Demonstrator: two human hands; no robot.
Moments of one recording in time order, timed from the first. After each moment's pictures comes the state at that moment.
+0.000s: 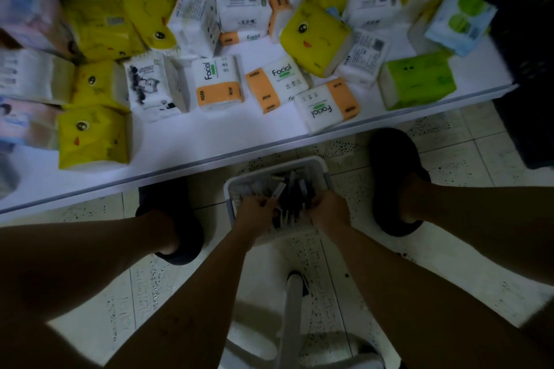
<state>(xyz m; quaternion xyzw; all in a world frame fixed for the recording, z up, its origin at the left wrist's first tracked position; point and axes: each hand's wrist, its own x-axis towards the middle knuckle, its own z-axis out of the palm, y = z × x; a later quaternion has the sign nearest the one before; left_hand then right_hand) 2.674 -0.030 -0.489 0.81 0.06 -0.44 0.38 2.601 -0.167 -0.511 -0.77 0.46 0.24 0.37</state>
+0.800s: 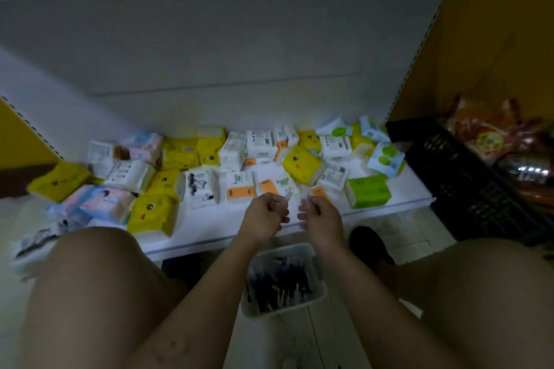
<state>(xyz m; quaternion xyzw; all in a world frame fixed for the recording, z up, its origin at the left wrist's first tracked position) 2.686 -0.042 -0.275 0.76 -0.11 -0.28 0.58 2.619 -0.148 -0.295 -0.69 0.36 -0.15 0.61</state>
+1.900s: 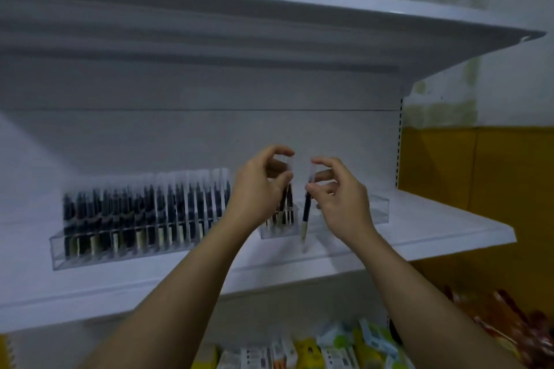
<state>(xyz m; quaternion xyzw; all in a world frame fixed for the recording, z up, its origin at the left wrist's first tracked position) 2.755 -0.097 0.157 0.71 -0.43 0.17 0.53 2.691 -0.240 0.121 -0.78 0.01 -0.48 0.40</state>
